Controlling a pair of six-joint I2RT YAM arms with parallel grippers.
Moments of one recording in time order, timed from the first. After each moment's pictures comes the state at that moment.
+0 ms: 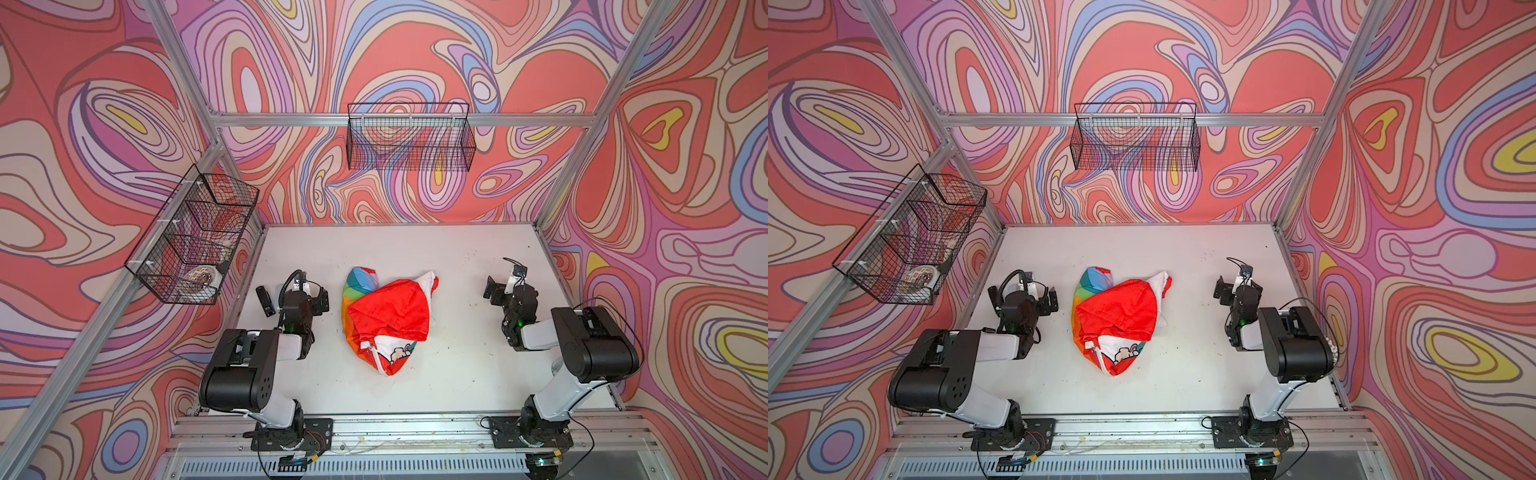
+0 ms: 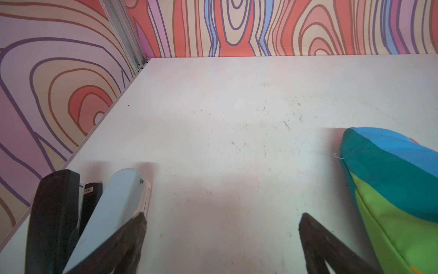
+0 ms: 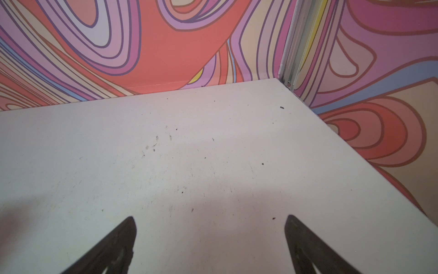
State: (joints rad) left arm -0.03 1.54 0.37 0.79 -0.17 -0.02; right arm 0.00 1.71 0.43 1.00 0.15 0.06
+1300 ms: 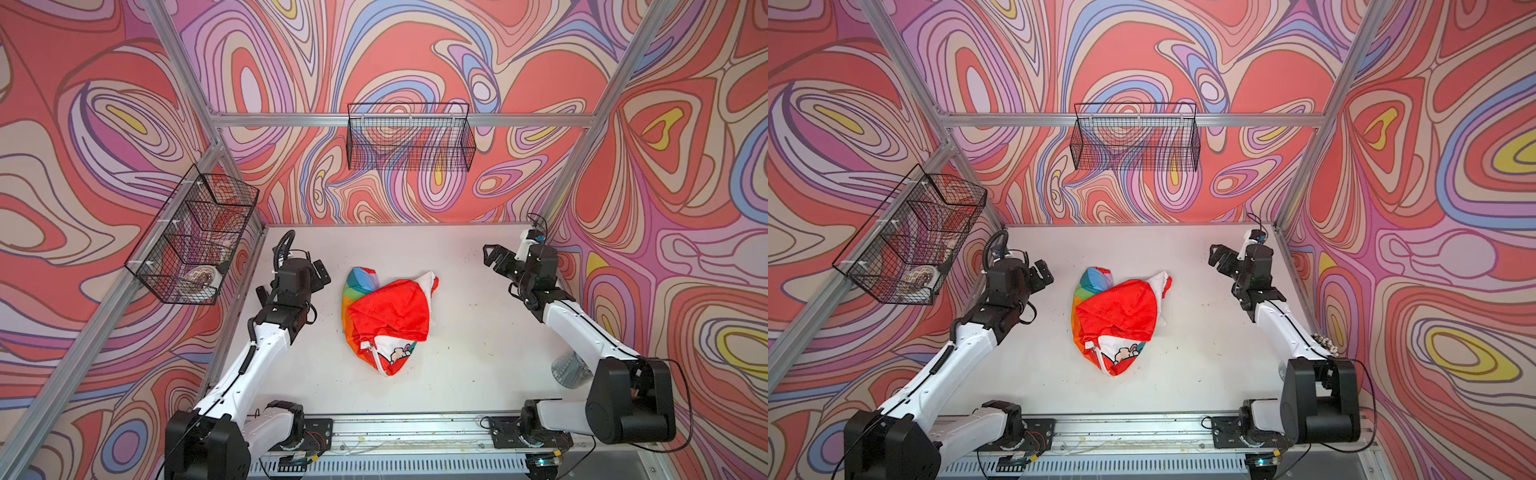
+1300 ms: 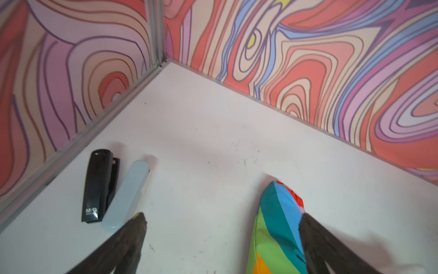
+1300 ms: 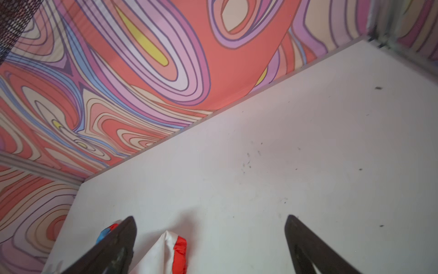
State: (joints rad) left arm -0.19 1.12 0.82 -0.23 -0.30 -0.50; right arm 0.00 1.36 0.86 0.12 -0.23 0.52
